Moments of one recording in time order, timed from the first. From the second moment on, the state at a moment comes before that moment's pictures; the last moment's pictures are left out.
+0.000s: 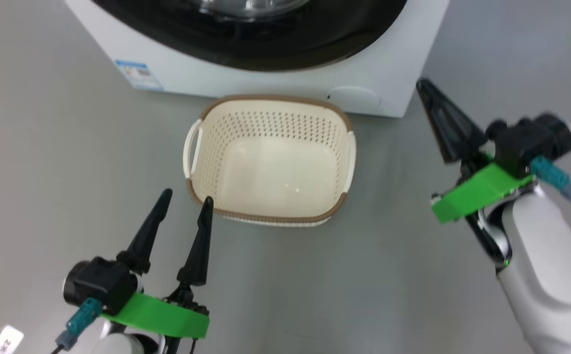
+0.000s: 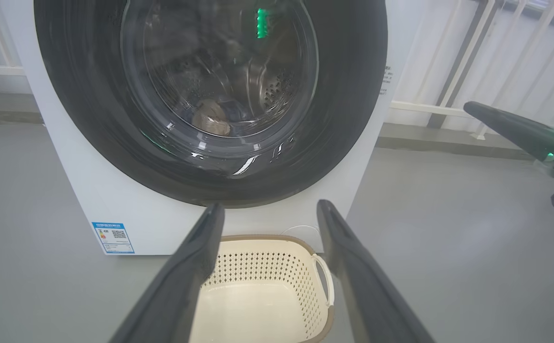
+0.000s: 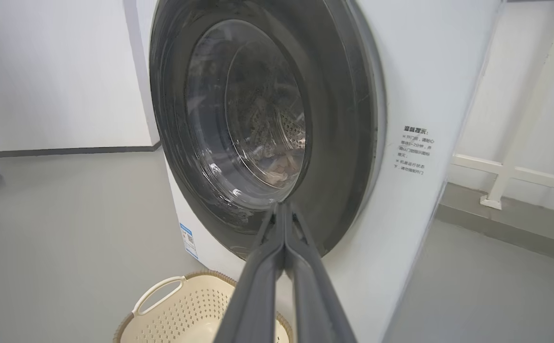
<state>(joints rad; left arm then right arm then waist) -0.20 0.11 -0.28 0.01 -0.34 -0.13 -0.26 -0.64 -0.28 0.29 0.31 0.23 0.14 -0.26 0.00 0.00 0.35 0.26</state>
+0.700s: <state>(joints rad) -0.02 0.12 -0.20 0.04 -0.34 -0.13 -0.26 -0.10 -0.07 -0.06 0.07 0.11 0.14 -0.26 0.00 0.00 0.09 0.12</state>
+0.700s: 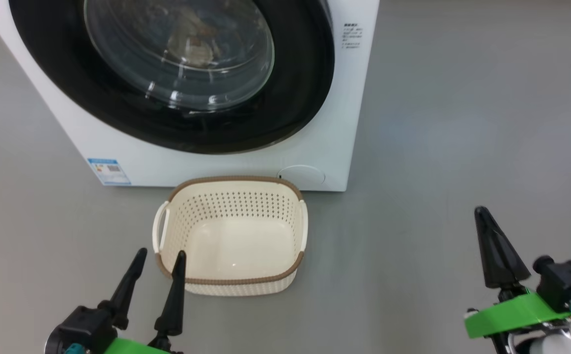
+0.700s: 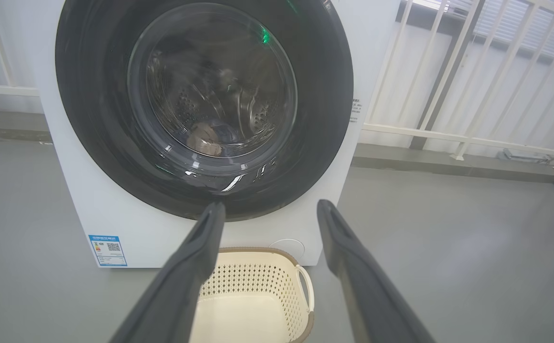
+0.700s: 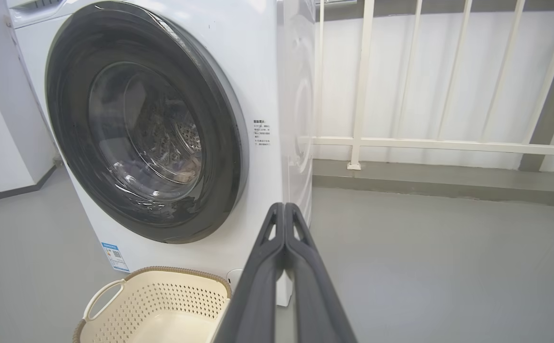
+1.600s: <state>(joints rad) 0.04 0.08 -0.11 0.06 -0.33 -0.13 -0.26 0.04 -0.04 -0.16 0.06 0.16 0.14 -0.26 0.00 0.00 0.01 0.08</state>
